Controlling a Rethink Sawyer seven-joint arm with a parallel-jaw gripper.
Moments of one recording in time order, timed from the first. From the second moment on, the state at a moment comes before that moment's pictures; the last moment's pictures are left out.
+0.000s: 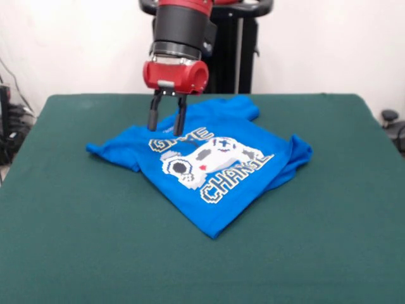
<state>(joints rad) -0.25 -0.62 -0.16 1.94 -0.40 -0.35 2.52</state>
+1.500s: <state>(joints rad) -0.22 -0.55 -0.16 2.01 -0.18 -0.36 2.52</state>
